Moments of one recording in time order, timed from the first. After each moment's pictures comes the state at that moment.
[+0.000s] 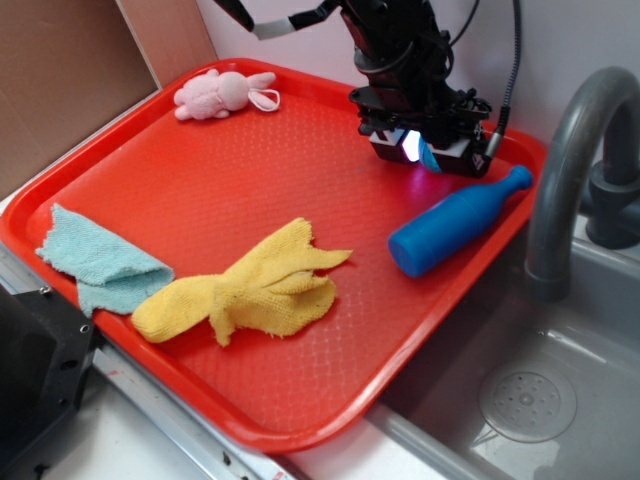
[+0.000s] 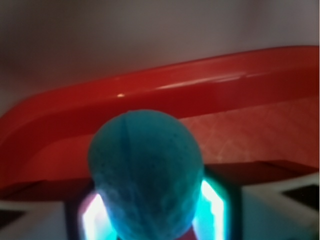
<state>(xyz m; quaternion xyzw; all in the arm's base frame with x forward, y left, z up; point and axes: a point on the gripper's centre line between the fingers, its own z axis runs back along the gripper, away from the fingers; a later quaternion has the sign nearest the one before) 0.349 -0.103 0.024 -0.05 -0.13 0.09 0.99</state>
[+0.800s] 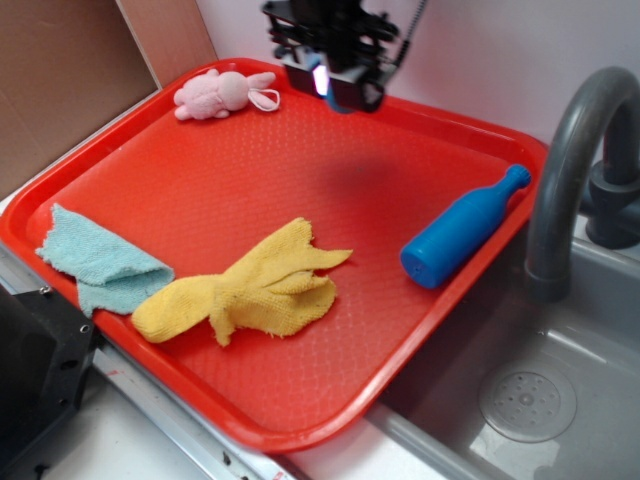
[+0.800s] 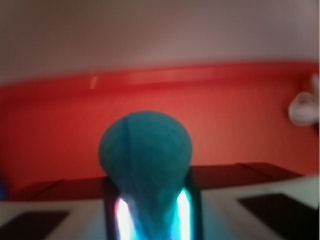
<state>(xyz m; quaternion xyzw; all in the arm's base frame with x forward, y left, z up) 0.295 -0.044 0.112 -0.04 0.00 0.05 1.00</state>
